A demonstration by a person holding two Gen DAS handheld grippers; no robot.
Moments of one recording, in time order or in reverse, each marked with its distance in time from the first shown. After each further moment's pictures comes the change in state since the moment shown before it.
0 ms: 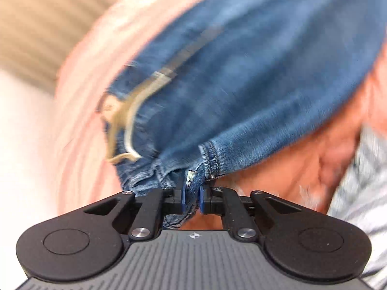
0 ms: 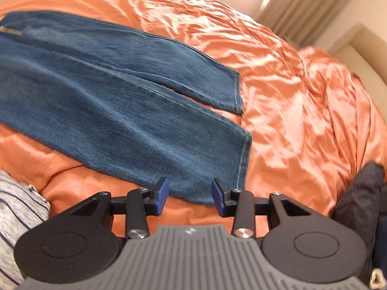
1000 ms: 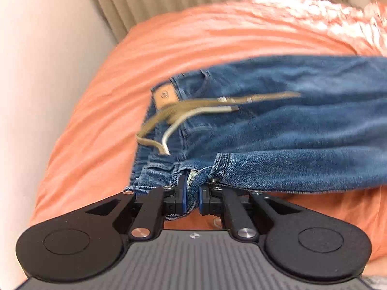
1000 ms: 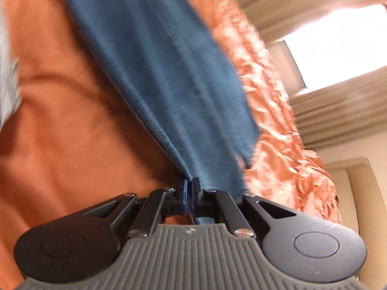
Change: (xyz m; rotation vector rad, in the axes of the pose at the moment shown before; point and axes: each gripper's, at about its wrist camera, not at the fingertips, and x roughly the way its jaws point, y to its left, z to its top) left arm -0.023 0.038 0.007 -0.551 -0.066 0.068; right arm 0.030 0.043 -0.023 -0.485 -0.193 -0.211
